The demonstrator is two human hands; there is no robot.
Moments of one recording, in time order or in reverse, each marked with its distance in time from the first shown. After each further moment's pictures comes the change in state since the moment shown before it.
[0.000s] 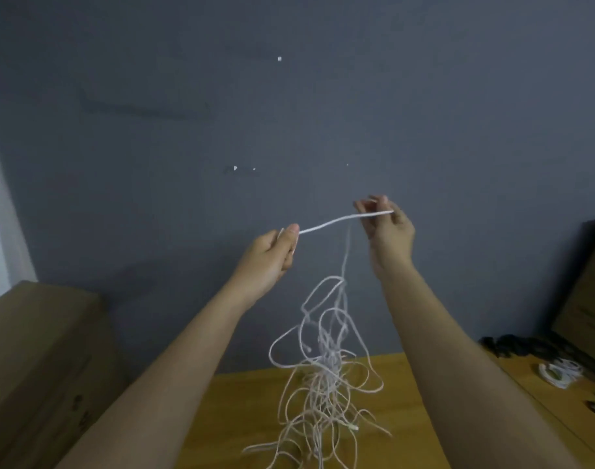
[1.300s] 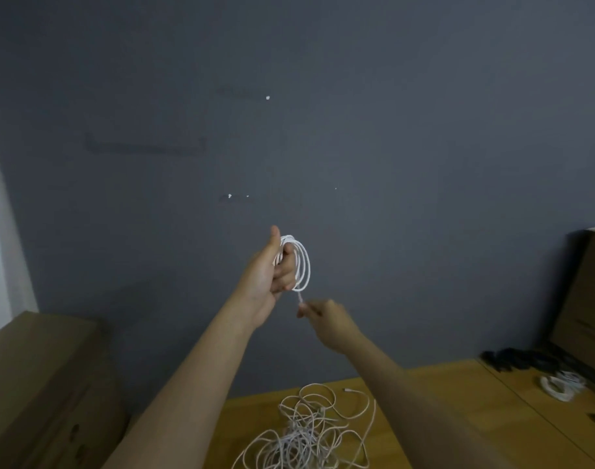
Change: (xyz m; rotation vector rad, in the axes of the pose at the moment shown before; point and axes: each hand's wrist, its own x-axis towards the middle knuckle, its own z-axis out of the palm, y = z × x) left_hand -0.005 0.037 0.014 -0.609 -0.084 -0.132; right_hand -0.066 0.057 -0.034 -1.326 -0.681 0.068
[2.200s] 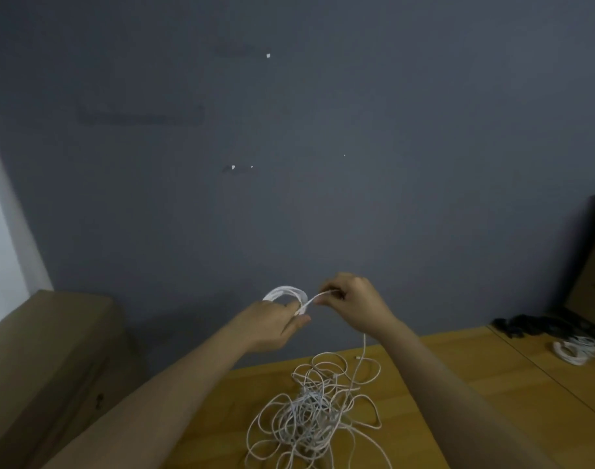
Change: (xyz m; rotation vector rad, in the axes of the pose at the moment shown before) left_hand -0.021 -0.084 -0.078 1.736 -0.450 0.031; right_hand -0.034 0.006 -0.015 0.009 0.101 -0.279
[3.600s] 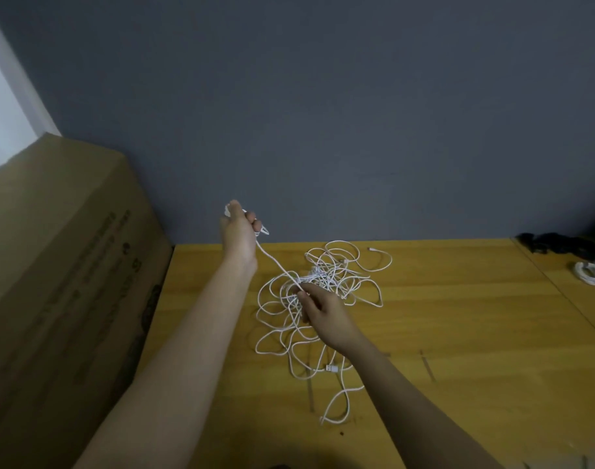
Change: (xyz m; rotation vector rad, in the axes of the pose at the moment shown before) left_hand -0.041 -0.016 0.092 -1.677 0.947 -0.969; right_hand -0.149 -0.002 0.164 0.538 -0.307 0.383
